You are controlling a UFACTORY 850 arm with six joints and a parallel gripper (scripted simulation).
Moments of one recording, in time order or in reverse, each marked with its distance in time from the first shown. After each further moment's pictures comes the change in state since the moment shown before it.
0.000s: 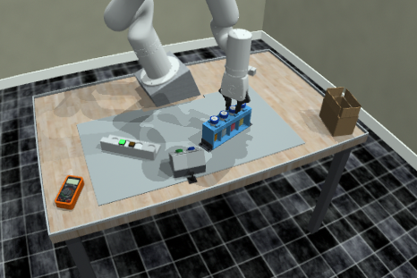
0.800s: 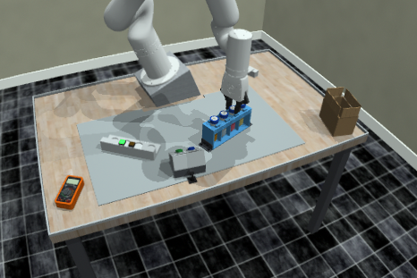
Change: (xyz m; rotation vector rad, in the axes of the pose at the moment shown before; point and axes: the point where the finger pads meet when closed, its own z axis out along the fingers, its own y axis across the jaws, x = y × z) arm 0.000 0.000 0.000 0.005 0.003 0.162
